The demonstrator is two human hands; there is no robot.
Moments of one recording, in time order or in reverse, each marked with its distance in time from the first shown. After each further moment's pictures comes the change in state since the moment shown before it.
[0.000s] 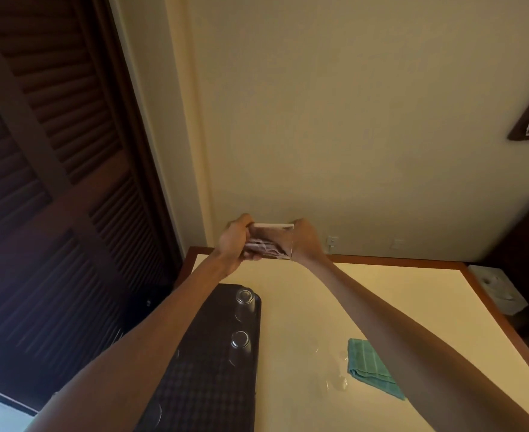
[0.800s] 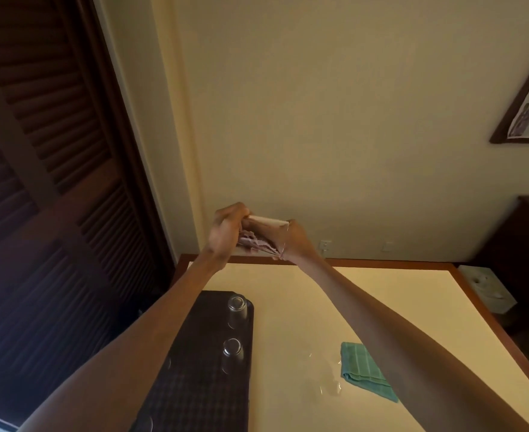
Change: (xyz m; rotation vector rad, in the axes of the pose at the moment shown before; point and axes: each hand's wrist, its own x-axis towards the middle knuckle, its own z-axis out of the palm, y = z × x) left_hand 0.001 0.021 0.007 0.156 0.037 0.376; right_hand 0.047 0.047 0.018 -0.134 0.052 -0.213
